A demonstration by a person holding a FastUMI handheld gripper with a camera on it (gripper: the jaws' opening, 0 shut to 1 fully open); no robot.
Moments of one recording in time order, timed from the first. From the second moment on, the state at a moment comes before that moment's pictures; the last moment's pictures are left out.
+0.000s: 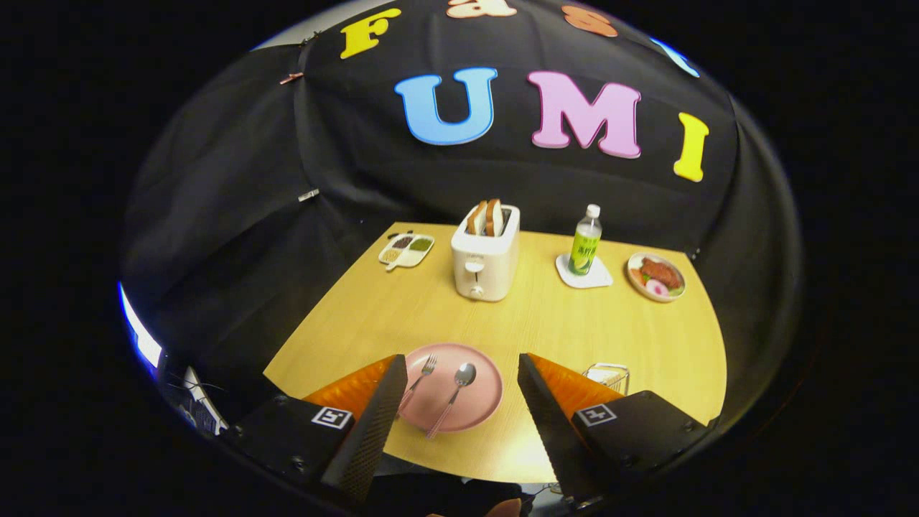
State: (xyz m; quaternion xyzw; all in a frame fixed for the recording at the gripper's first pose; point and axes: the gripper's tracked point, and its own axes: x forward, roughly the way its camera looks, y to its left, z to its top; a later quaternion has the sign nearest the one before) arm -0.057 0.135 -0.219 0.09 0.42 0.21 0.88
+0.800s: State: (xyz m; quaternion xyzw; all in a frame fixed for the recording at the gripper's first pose) arm -0.118 0.206 -0.408 0.05 0.64 0.20 0.74
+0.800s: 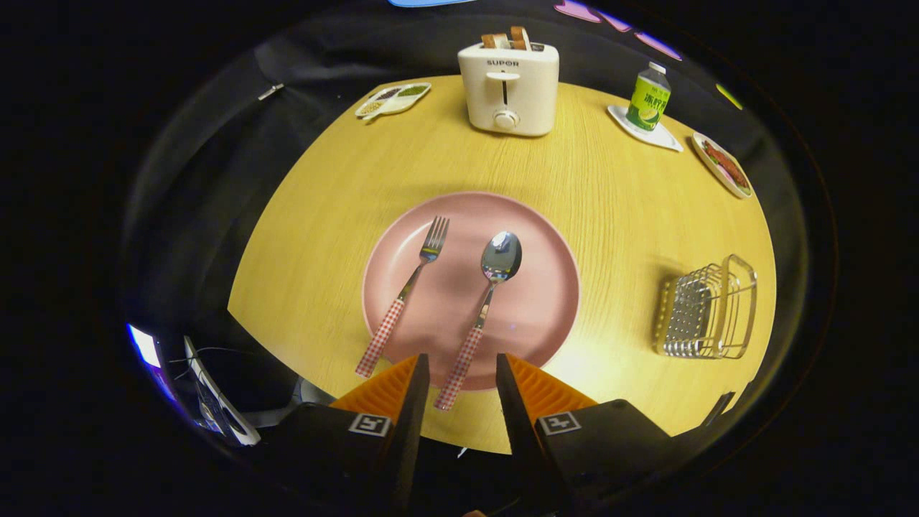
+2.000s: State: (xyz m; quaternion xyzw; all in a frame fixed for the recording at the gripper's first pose) arm -0.082 0.162 -0.374 0.12 0.63 0.19 0.74
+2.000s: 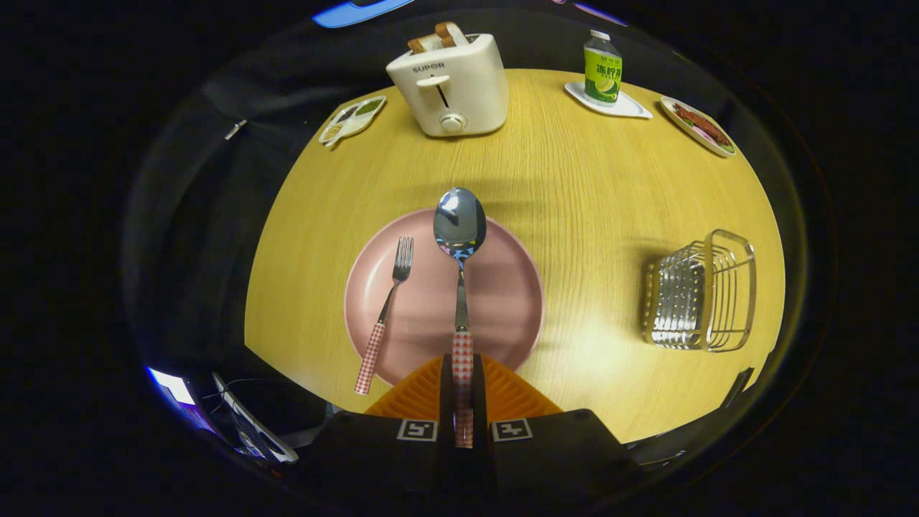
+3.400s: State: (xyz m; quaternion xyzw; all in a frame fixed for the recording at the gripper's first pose) arm -0.102 -0.071 -0.355 -0.02 0.83 0.21 0.52
